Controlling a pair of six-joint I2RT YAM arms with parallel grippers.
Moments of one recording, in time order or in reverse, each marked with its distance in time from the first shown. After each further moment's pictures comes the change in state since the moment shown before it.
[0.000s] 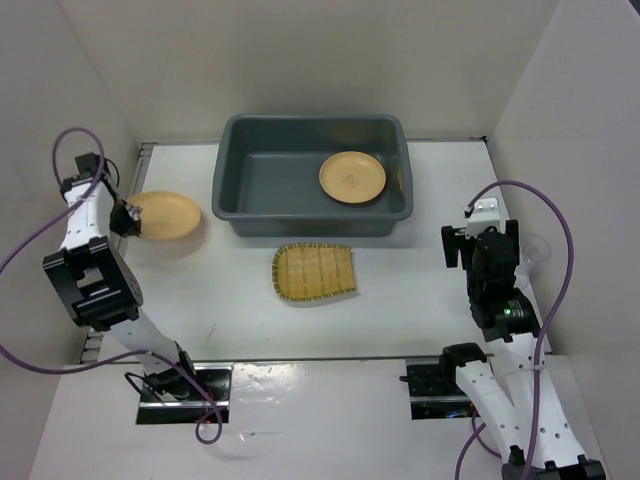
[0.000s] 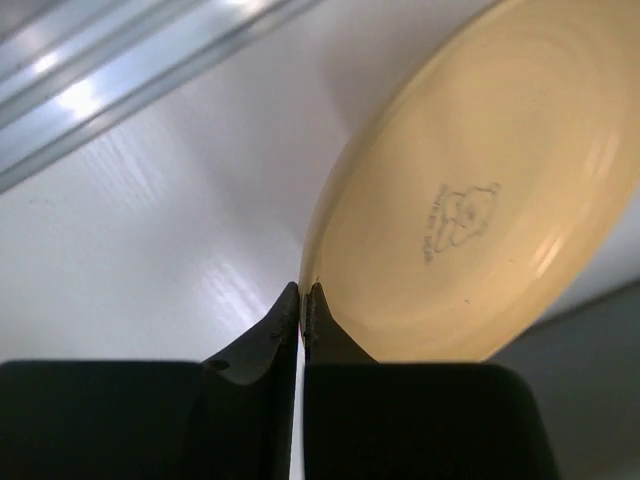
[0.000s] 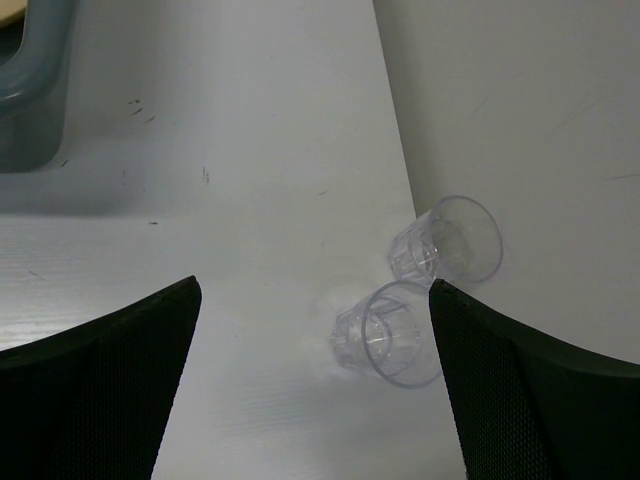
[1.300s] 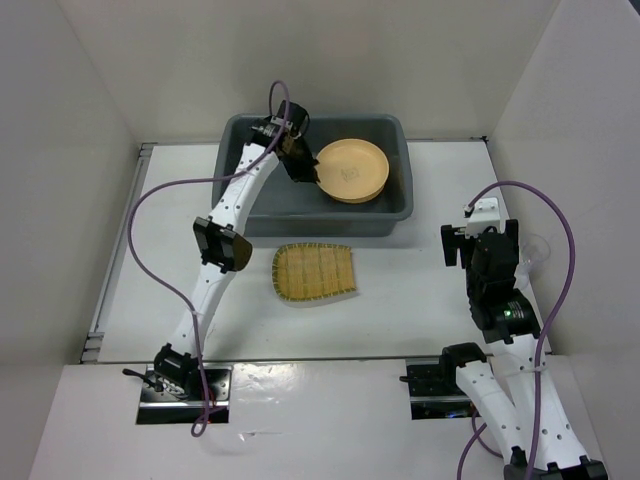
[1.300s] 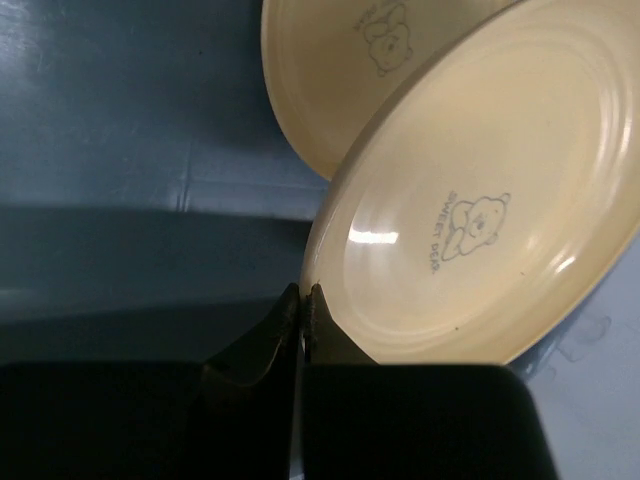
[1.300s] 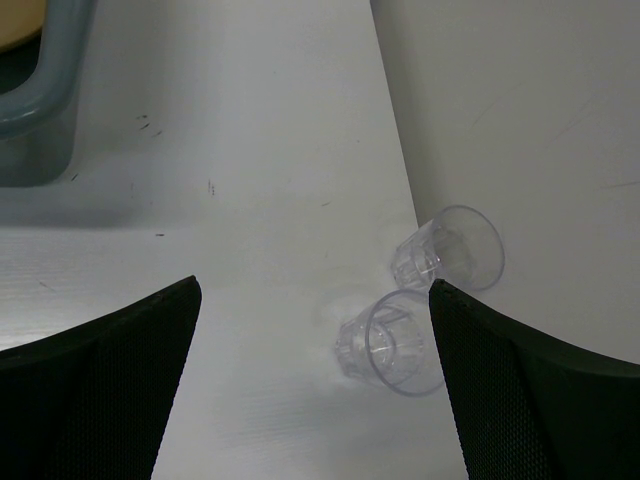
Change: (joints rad) left arm -0.862 0.909 1.596 -0.432 0.279 -0.192; right arm 0.019 -0.008 -0.002 0.020 0.011 0.007
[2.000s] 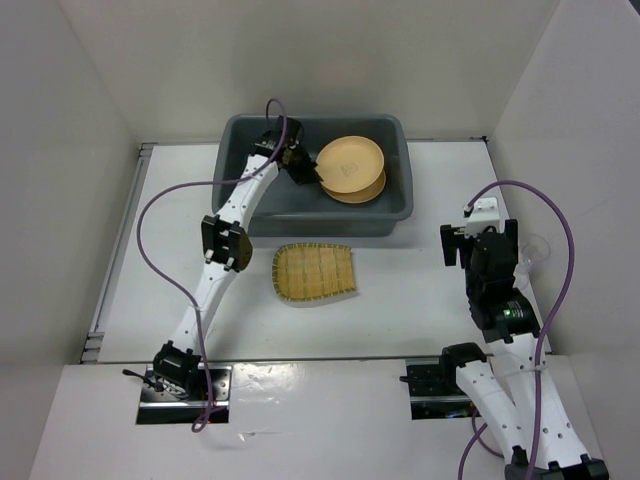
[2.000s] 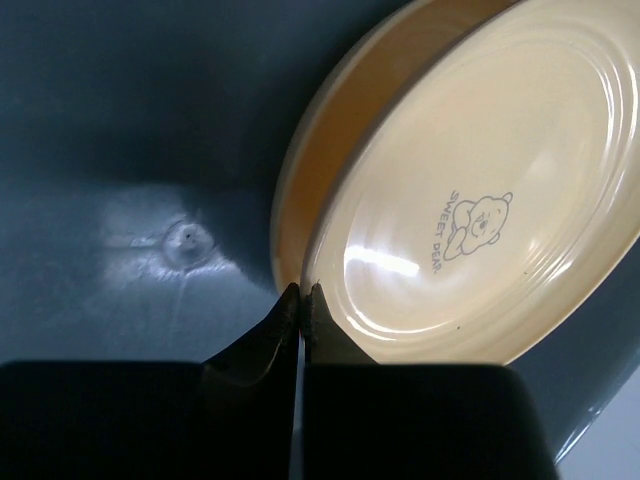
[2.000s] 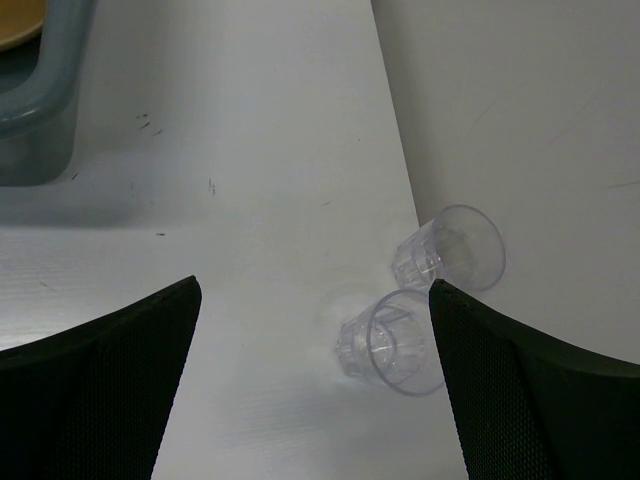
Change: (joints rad) left arm 0.056 0.205 -0.014 0.301 0.102 -0.090; right arm 0.009 0.004 0.000 0.001 0.009 0.004
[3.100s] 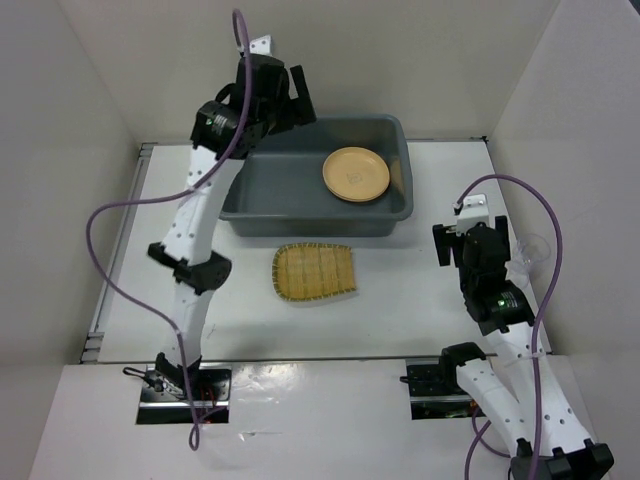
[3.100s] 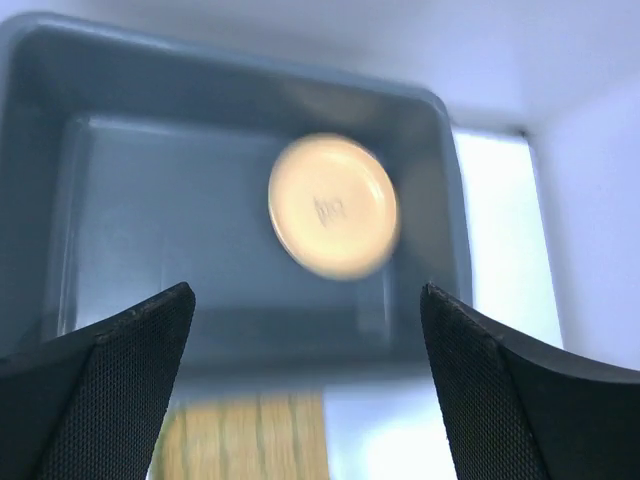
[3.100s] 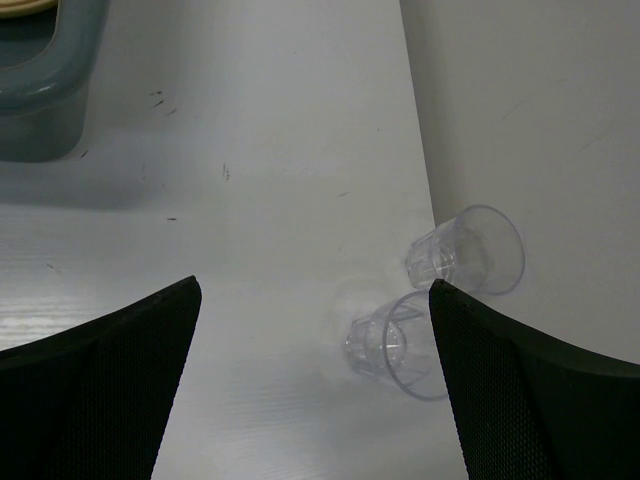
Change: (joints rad) left arm -0.142 -0.583 0.028 -0.200 -0.583 0.385; right arm 0.039 0.055 0.000 0.001 0.013 0.000
